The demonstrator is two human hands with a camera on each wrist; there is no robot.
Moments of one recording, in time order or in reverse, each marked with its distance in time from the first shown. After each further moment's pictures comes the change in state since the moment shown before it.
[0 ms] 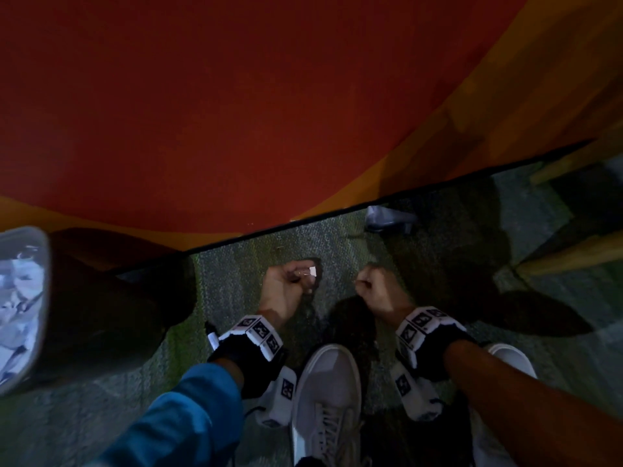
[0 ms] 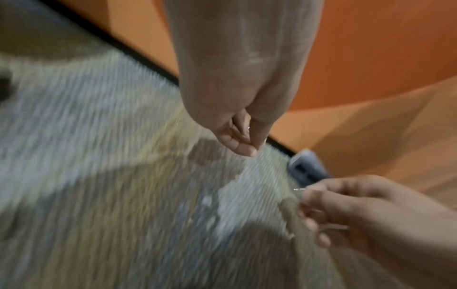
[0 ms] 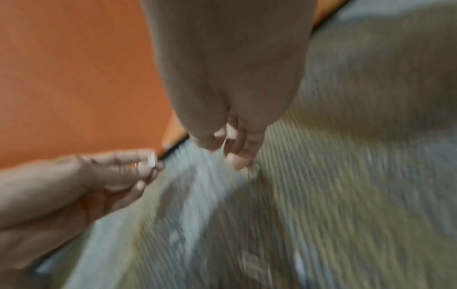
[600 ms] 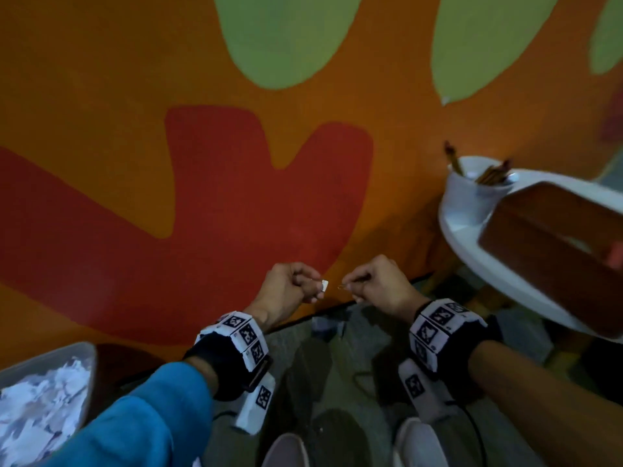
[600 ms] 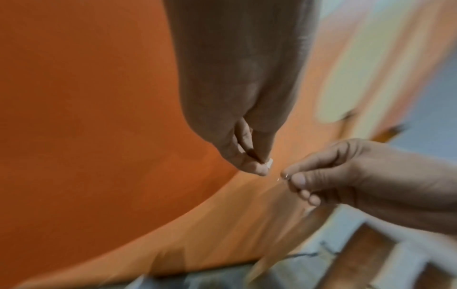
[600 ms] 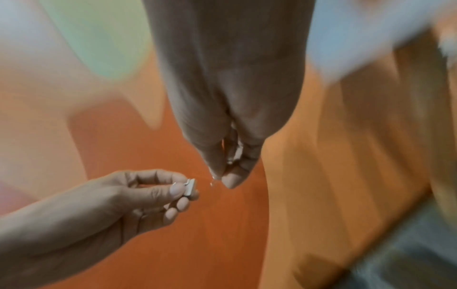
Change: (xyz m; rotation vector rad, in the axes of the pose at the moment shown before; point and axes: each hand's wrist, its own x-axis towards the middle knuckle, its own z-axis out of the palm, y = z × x) left_hand -0.155 0.298 0.051 0.140 -0.327 0.406; right_hand -0.148 -0.171 -0.287 0.062 0.241 -0.178
